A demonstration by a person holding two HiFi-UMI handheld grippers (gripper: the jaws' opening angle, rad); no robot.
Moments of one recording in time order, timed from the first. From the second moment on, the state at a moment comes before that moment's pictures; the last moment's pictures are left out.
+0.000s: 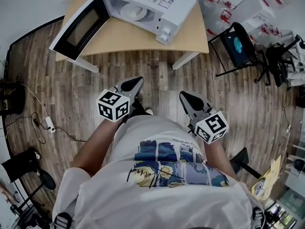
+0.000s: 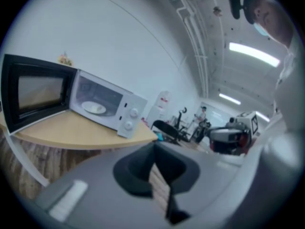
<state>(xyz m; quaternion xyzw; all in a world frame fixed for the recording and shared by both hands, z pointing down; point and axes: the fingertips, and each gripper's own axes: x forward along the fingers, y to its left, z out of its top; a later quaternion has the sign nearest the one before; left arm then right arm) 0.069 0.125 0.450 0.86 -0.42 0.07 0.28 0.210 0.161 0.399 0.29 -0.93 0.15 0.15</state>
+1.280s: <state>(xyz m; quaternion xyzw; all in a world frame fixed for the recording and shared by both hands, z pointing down) 0.076 0.151 0.455 0.85 -0.45 0.12 0.26 0.215 0.167 0.411 0.24 -0.95 0.15 0.16</state>
